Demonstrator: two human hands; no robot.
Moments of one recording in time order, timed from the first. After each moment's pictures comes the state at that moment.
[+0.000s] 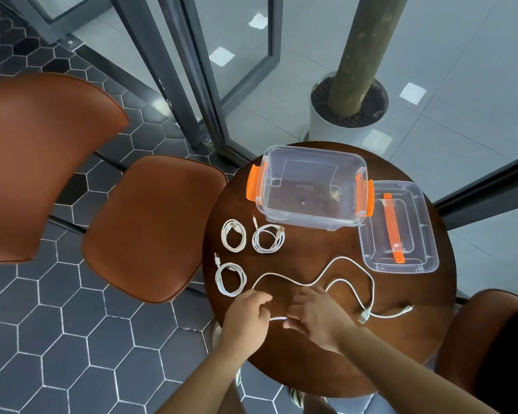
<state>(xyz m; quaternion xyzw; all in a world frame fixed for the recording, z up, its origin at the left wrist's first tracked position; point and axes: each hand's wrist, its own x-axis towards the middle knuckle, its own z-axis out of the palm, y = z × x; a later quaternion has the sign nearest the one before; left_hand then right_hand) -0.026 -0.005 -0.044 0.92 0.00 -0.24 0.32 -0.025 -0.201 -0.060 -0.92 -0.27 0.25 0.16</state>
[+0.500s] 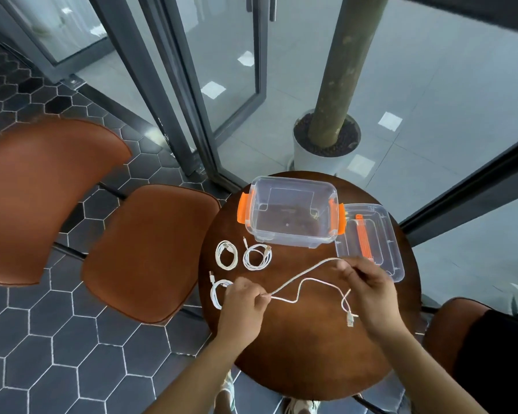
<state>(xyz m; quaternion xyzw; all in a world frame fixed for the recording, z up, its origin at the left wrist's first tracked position) -0.001 -0.023 0.024 0.92 -0.02 -0.16 0.36 -0.019 -0.255 0.084 -0.76 0.17 -0.04 0.63</state>
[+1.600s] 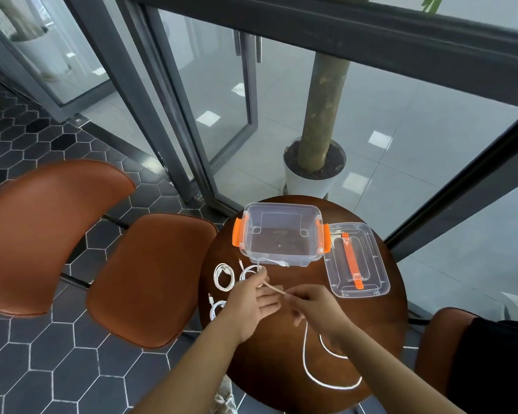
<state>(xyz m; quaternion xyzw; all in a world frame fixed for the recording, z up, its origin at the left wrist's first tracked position) 0.044 -0.053 0.098 0.50 0.31 -0.36 0.73 -0.005 -0.219 0.100 -0.78 0.14 0.23 0.56</state>
